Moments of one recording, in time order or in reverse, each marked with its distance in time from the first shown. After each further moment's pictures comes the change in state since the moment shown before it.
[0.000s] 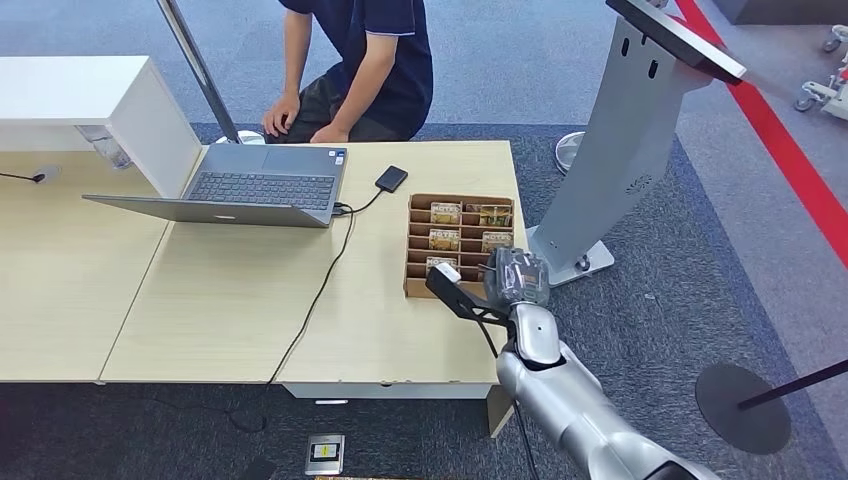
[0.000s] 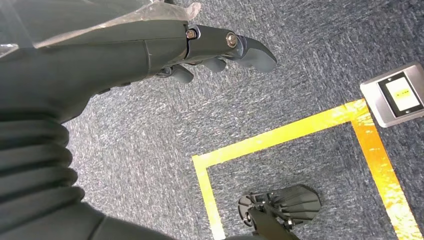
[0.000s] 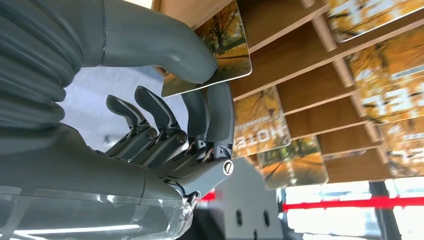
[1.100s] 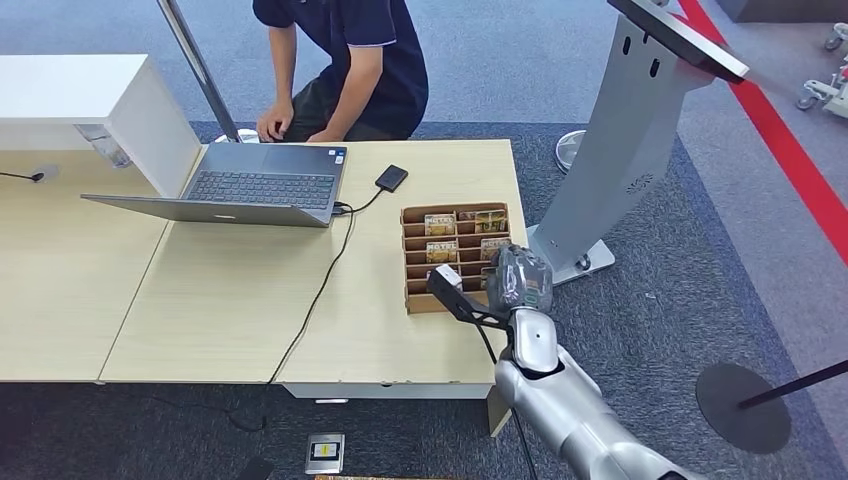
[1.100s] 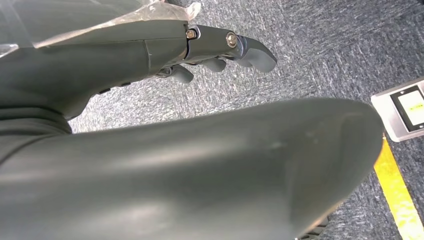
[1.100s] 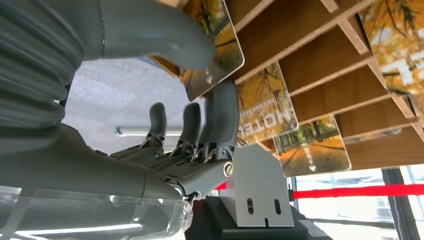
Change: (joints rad) left arm 0.001 -0.019 -0.061 0.001 -0.053 0.051 0.028; right arm 0.014 0.085 0.006 0.319 0.210 -0.209 0.105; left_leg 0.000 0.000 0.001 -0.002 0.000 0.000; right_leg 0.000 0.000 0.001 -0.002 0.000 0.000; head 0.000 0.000
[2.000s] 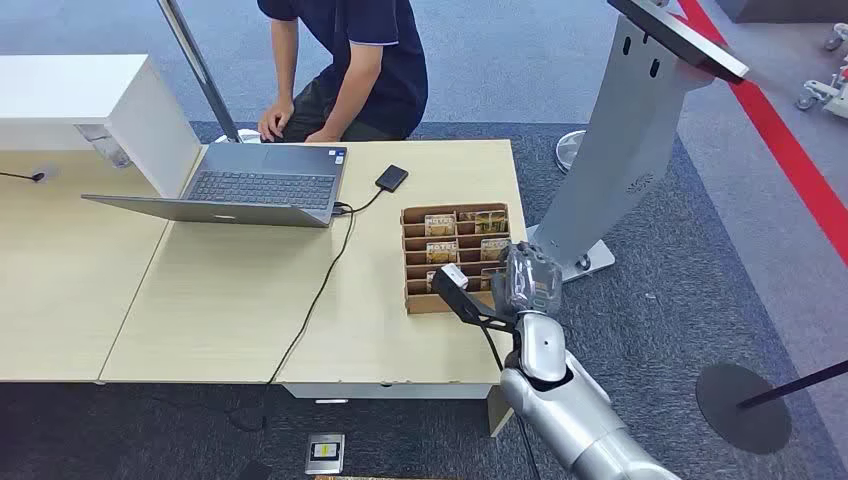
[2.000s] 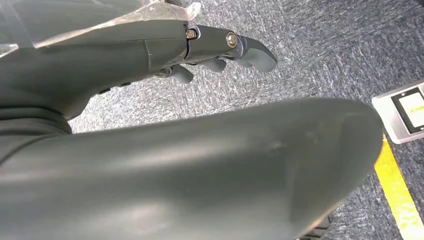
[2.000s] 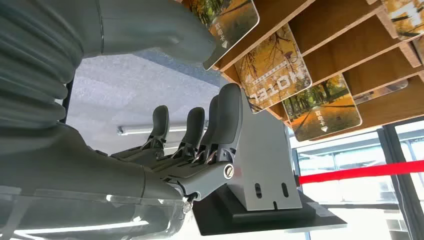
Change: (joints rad) left arm 0.003 0.002 0.014 0.000 -0.005 0.001 -0.007; right arm 0.069 -0.053 0.005 -0.231 0.024 0.044 0.053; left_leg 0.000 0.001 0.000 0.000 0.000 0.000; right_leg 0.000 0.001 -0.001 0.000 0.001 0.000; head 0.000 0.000
